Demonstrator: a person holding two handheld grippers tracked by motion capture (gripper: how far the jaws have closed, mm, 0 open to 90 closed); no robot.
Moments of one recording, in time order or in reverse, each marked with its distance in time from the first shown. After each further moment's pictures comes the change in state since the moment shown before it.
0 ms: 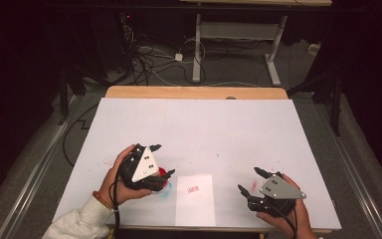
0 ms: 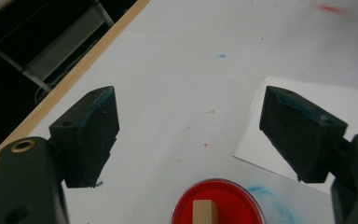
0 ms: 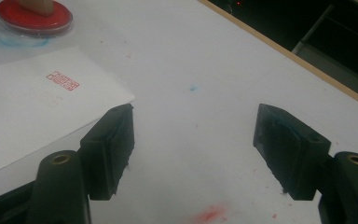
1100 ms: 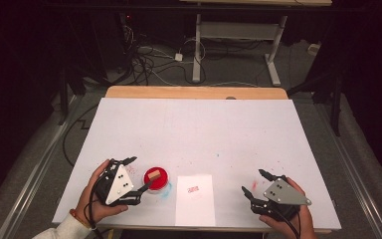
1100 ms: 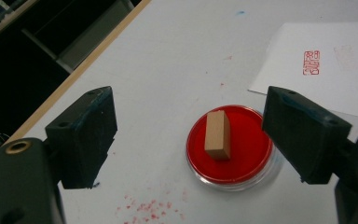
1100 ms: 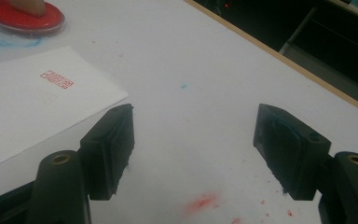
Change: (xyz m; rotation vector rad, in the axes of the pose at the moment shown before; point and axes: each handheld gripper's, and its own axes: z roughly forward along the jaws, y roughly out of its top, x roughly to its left) left arm -0.009 -0.062 -0.036 0.019 0.103 -0.006; right arm 0.003 -0.005 -0.011 -0.009 -0.049 0.009
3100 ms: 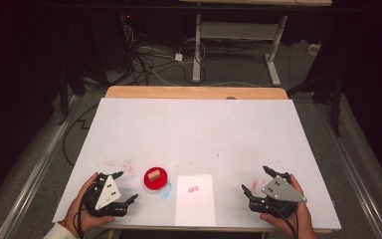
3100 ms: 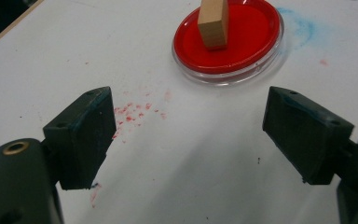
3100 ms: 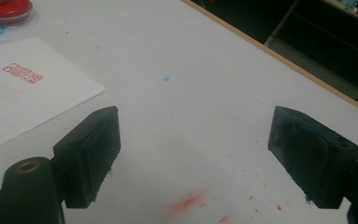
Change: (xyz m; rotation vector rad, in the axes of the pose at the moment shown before) left arm -0.002 -0.060 0.002 0.117 -0.047 -0.083; right arm -0.003 -0.006 0.011 0.017 -0.065 0.006
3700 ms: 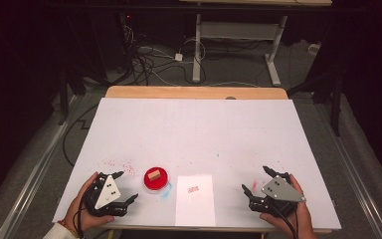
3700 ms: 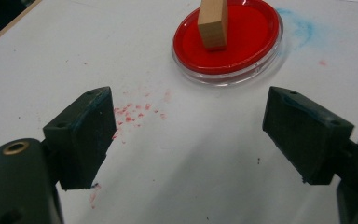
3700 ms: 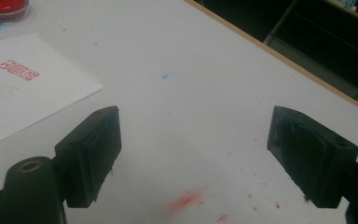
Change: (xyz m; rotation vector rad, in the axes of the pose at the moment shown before) left arm 0.001 0.000 0.001 0.002 -0.008 0.000; right arm 0.000 -0.001 0.001 0.009 -0.003 -0.003
